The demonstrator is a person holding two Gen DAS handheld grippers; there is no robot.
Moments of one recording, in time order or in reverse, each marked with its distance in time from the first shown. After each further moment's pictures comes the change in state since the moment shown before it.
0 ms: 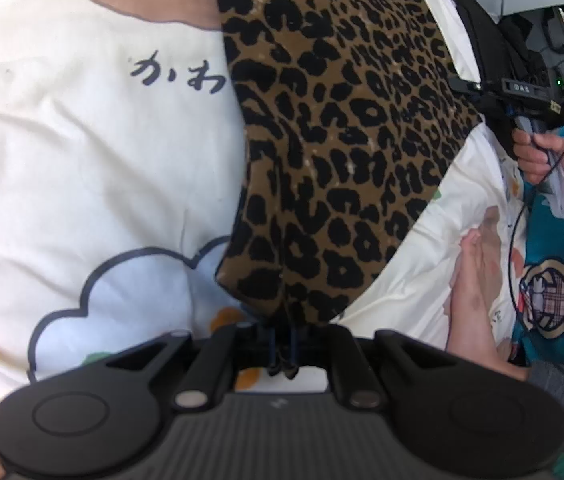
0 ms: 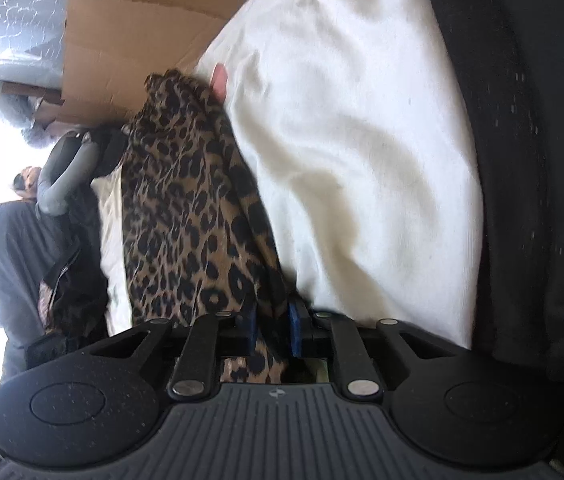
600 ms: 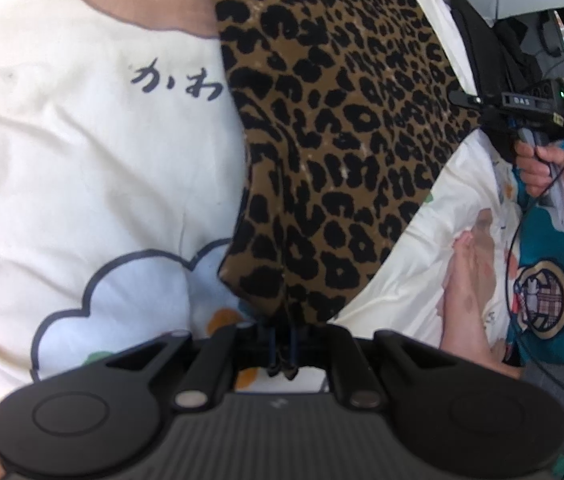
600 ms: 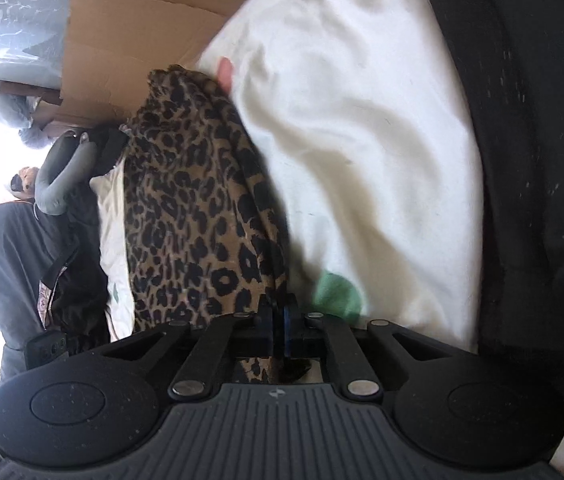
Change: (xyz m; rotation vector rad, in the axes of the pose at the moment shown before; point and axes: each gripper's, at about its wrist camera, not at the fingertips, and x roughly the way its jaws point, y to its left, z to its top) left arm -0.010 0.001 0.003 -0.007 -0.010 -0.025; right arm -0.012 0.015 -0.014 0.003 -0.027 -0.026
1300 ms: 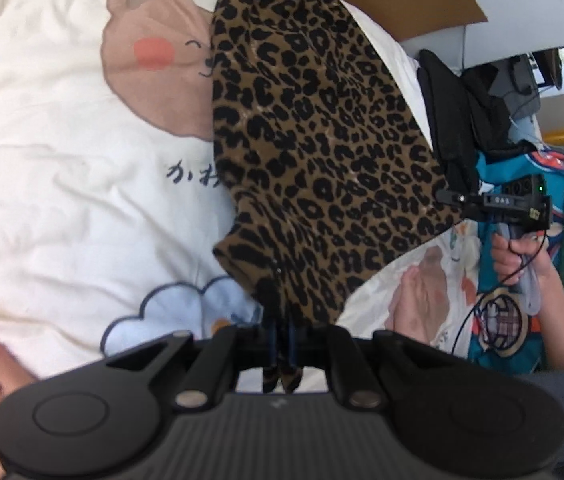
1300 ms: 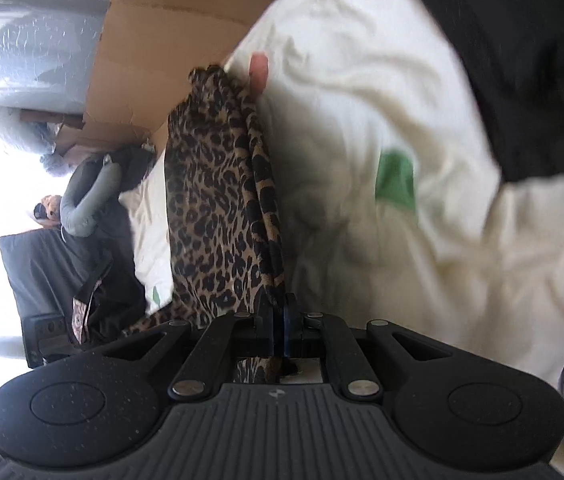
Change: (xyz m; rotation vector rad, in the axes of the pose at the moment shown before) left arm -0.086 -0.002 0.004 -0.019 -0.094 -0.031; right arm -0.034 0.039 -0.076 0.128 -0.063 0.040
